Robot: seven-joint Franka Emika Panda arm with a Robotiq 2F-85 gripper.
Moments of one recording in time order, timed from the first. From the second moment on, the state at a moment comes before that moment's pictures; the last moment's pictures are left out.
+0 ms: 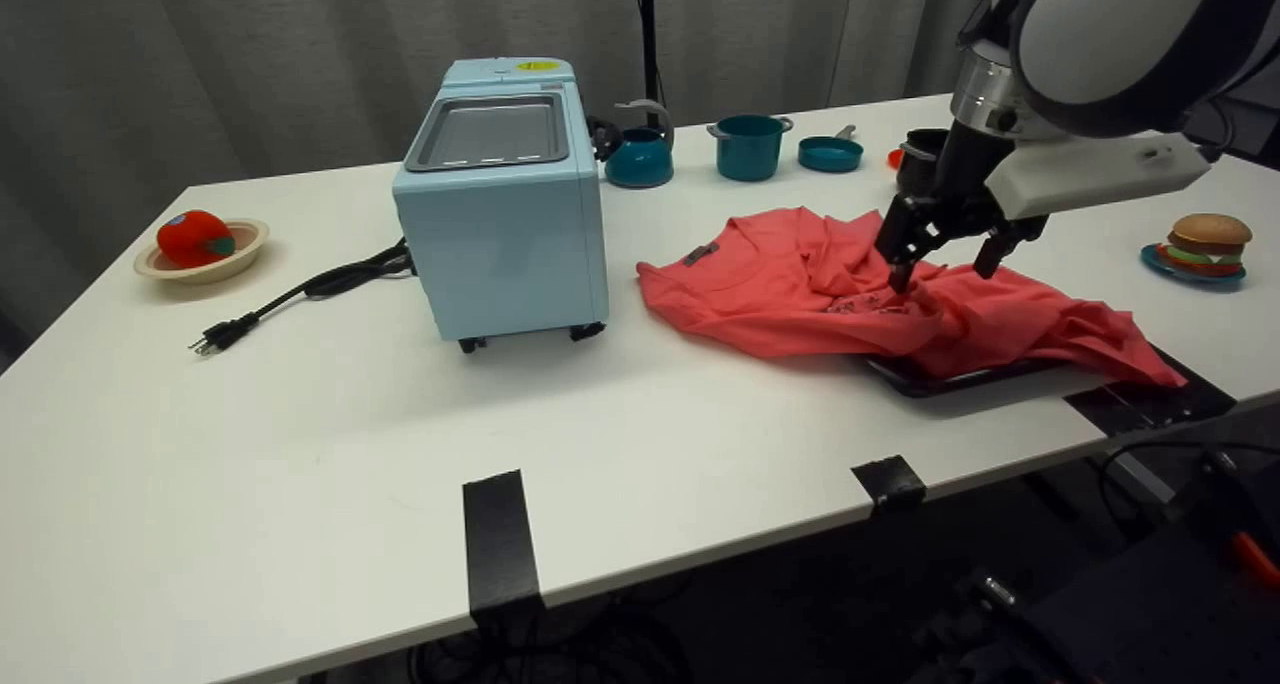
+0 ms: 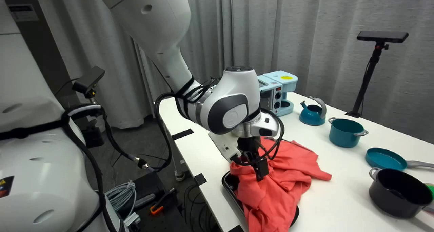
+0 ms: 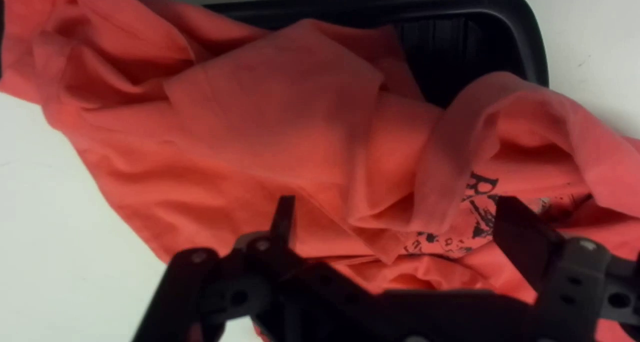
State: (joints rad) arm -0.07 0.02 -0.03 -2.69 -0.17 2.82 0.28
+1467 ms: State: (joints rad) arm -0.02 -0.11 0.04 -2.75 0.08 2.56 -0.02
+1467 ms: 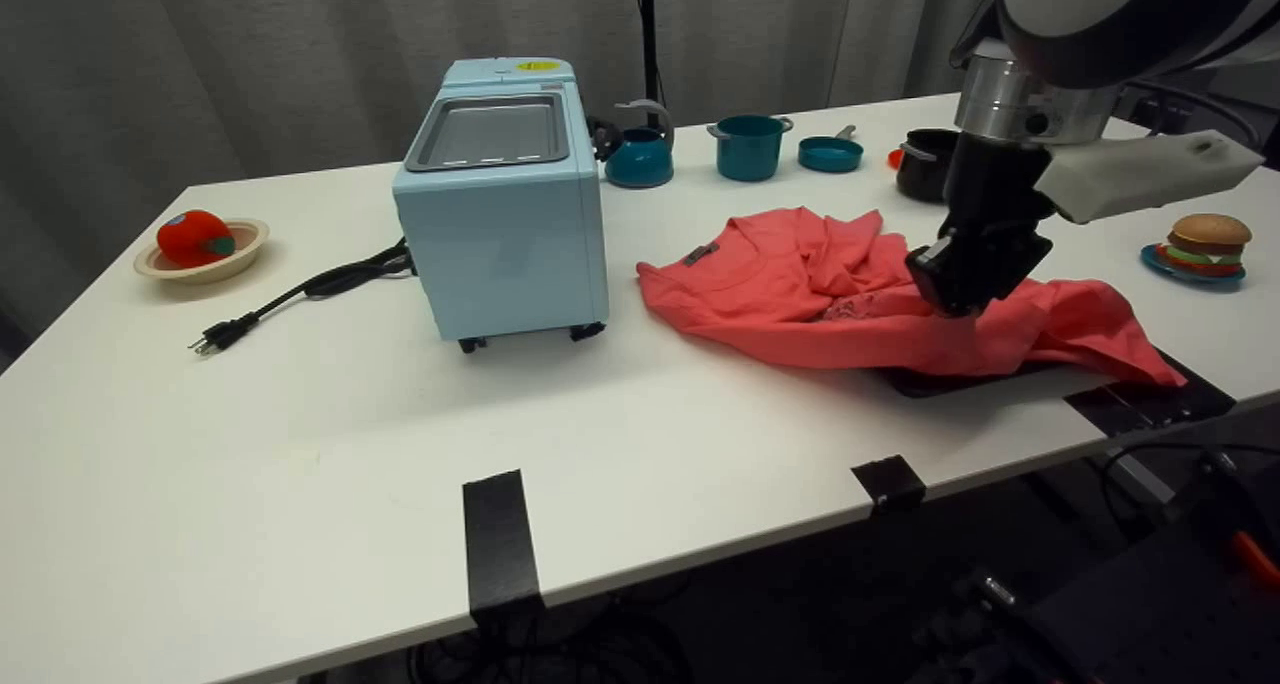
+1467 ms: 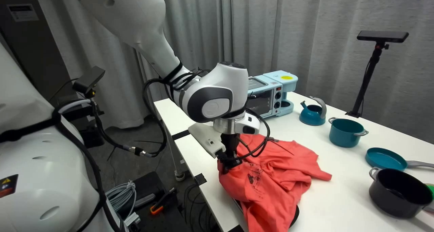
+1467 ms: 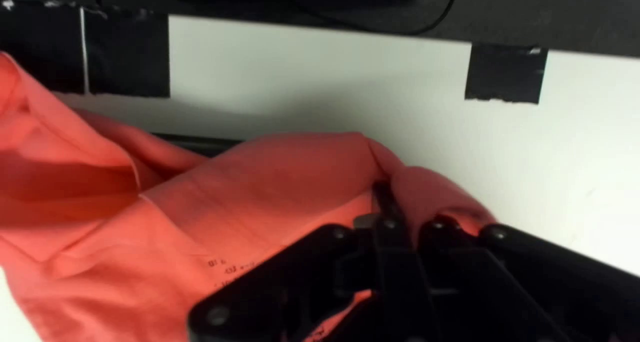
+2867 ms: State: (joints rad) arm -0.01 -0.23 0.01 -2.69 0.17 2.00 -0.02
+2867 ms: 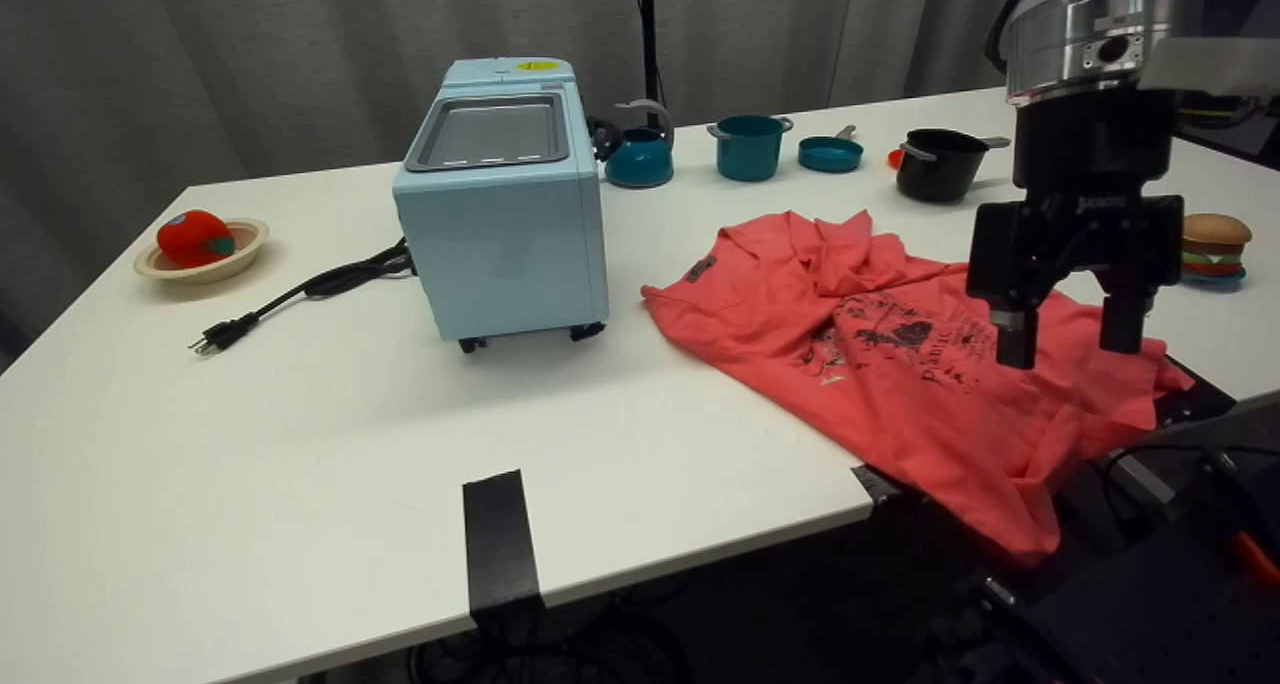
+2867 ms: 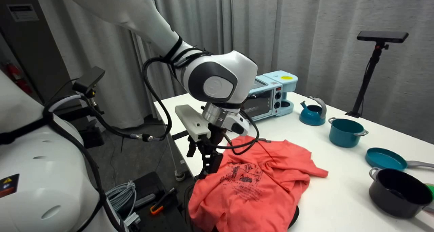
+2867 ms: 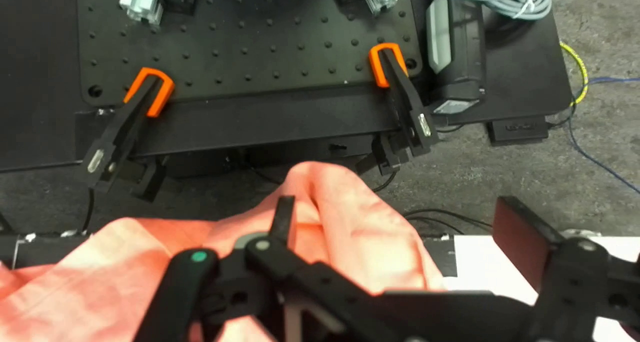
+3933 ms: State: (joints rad) arm -0.01 -0.32 0.01 -2.53 0.09 2.33 -0.02
